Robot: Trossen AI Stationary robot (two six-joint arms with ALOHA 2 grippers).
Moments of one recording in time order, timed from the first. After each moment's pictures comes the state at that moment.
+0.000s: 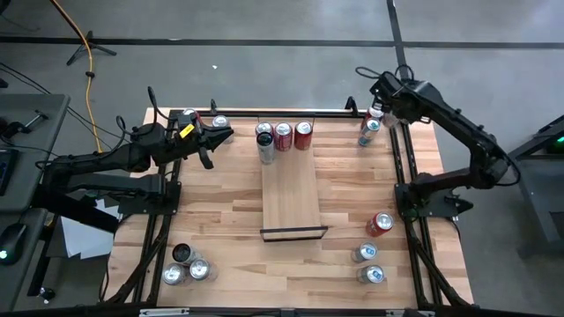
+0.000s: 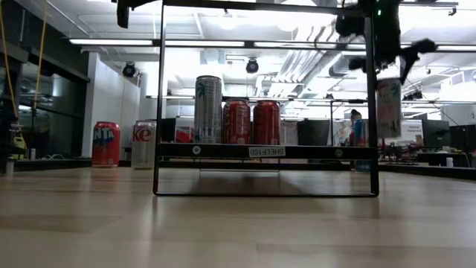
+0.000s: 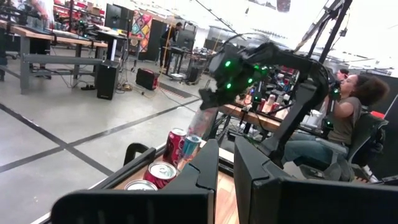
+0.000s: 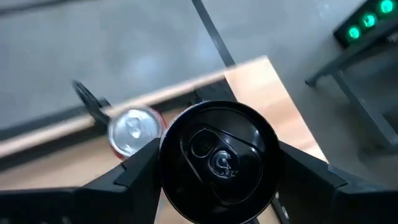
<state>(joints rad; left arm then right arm) 0.17 0.69 0.68 0.08 -0.25 -0.26 -0.83 1.28 1.30 -1.32 0.65 1.02</state>
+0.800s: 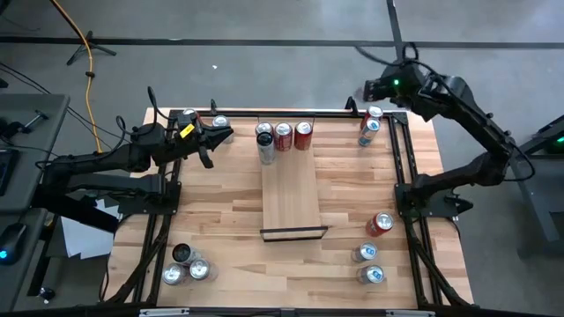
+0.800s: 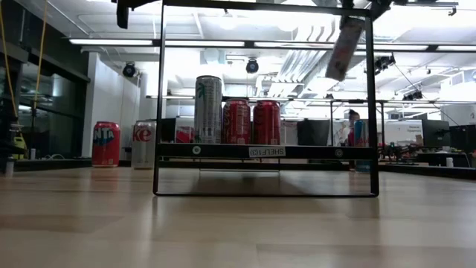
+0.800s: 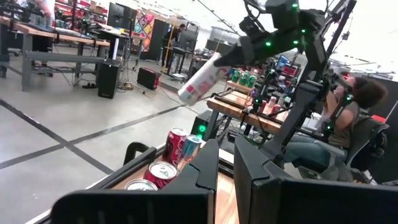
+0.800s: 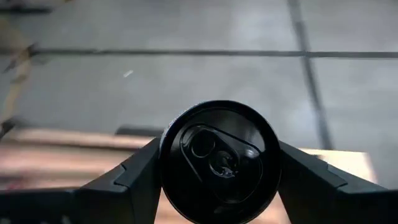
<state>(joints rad) 0.17 0.69 0.68 0.08 -0.25 -0.28 -0.52 1.27 1.74 -1.30 0.63 0.72</state>
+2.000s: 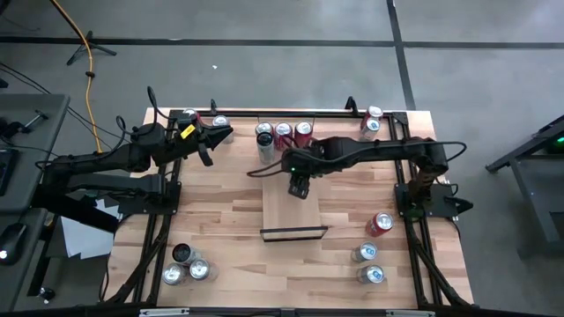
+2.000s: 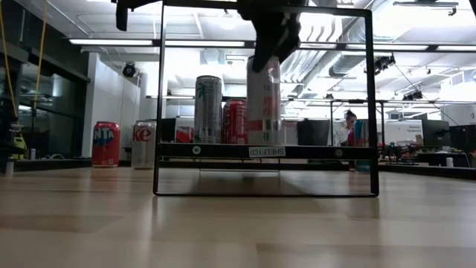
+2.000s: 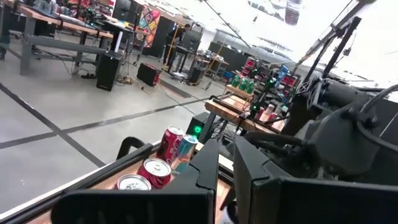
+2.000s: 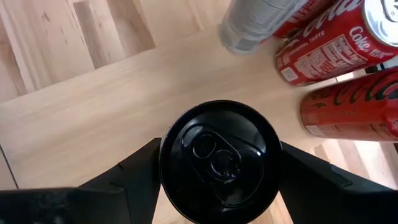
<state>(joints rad) 0.17 0.69 0.68 0.08 -0.27 -0.37 0.01 1.83 1.74 -1.07 0.26 0.27</state>
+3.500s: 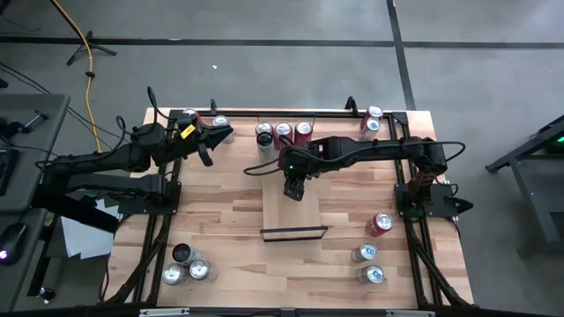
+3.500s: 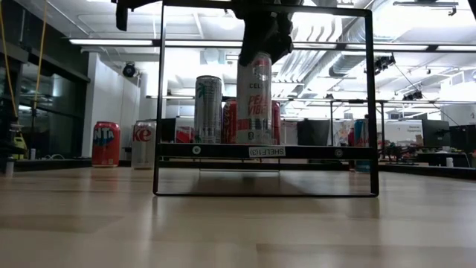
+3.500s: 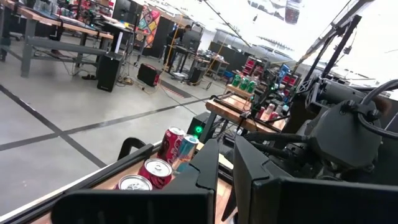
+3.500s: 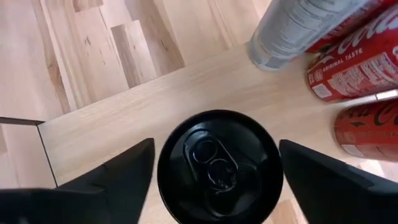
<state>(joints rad) 0.17 0.69 0.68 0.08 -0.27 -0.36 0.01 1.84 1.74 -0.98 0.16 0.28</state>
